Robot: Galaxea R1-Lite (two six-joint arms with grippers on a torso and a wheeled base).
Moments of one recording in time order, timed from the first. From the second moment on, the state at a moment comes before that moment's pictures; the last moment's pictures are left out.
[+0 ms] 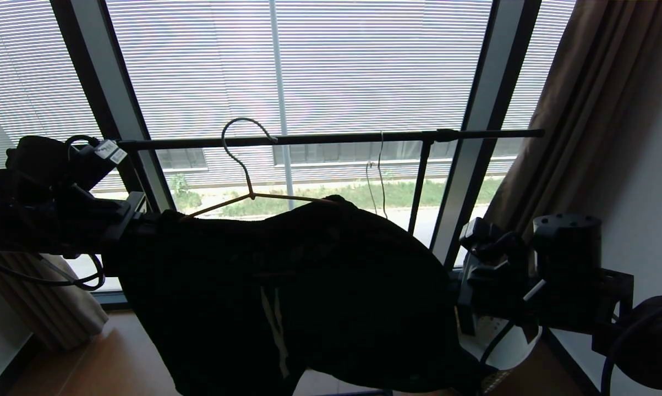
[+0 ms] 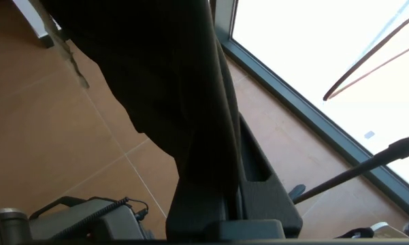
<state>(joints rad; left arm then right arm) 0.10 1.73 -1.19 0.38 -1.24 0.93 0.38 1.79 -0.56 -0.77 0.55 -0.19</state>
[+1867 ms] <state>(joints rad) 0.29 1.72 -1.09 0.38 -1.26 0.93 0.40 1.74 -0.57 -0.77 0.47 -0.14</state>
